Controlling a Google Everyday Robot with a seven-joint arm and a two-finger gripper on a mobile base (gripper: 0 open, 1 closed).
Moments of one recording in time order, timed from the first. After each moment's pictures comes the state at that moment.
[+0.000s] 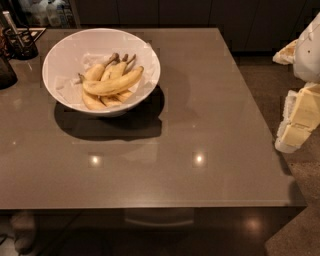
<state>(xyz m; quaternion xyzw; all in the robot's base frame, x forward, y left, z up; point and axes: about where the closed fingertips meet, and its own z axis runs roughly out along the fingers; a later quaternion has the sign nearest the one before) 0.438 -0.217 0.976 -0.60 0.78 -0.03 0.16</state>
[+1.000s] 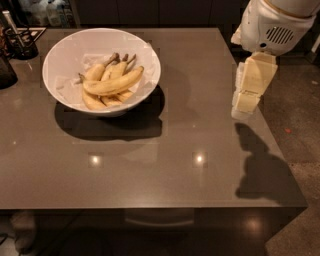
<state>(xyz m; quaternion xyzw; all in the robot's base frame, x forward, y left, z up) 0.493 -0.159 0.990 -0.63 0.76 -0.03 0.15</state>
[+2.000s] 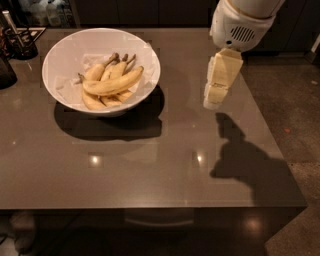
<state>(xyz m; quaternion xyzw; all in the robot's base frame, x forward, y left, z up) 0.534 -0.121 0.984 -0.63 0.75 -0.04 0.18</state>
